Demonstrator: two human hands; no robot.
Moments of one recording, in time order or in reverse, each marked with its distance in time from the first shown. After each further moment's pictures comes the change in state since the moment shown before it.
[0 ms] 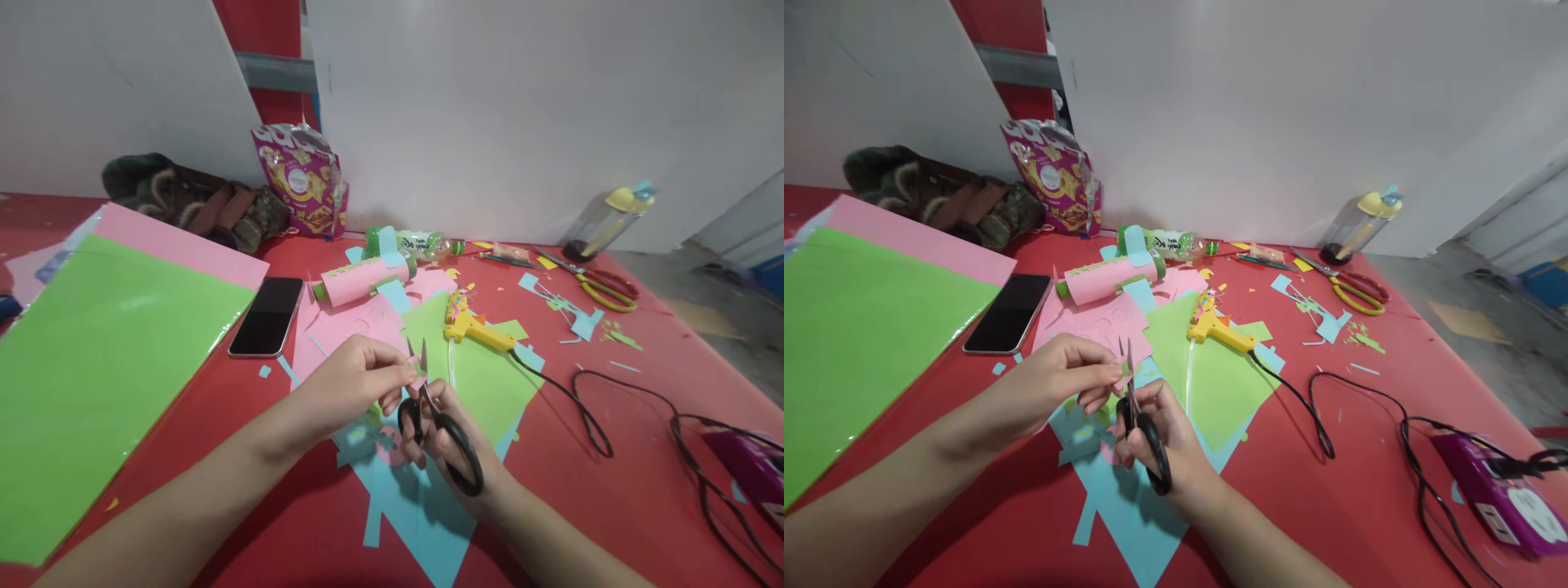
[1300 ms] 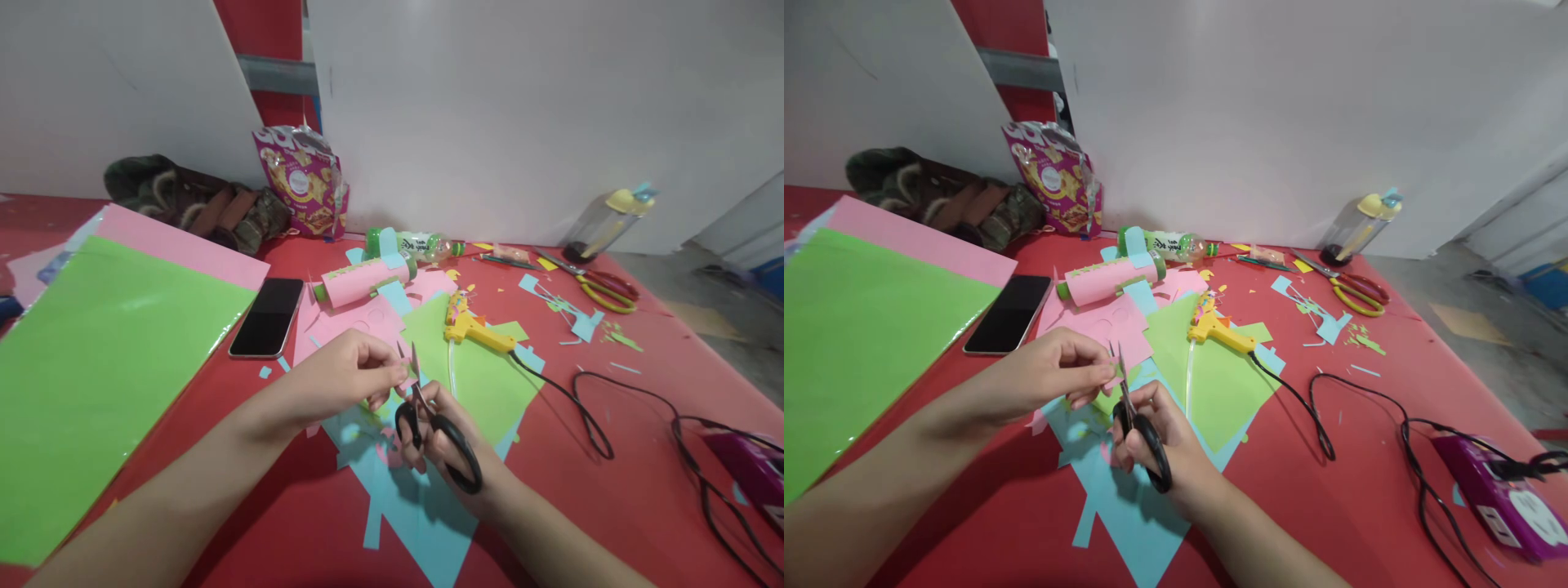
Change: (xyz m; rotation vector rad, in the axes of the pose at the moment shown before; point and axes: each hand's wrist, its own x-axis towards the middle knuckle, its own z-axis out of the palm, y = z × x) left_hand 0.001 0.003 -0.015 0.153 -0.121 0.003; right_hand 0.001 -0.001 -0.003 0.047 -0.049 0.040
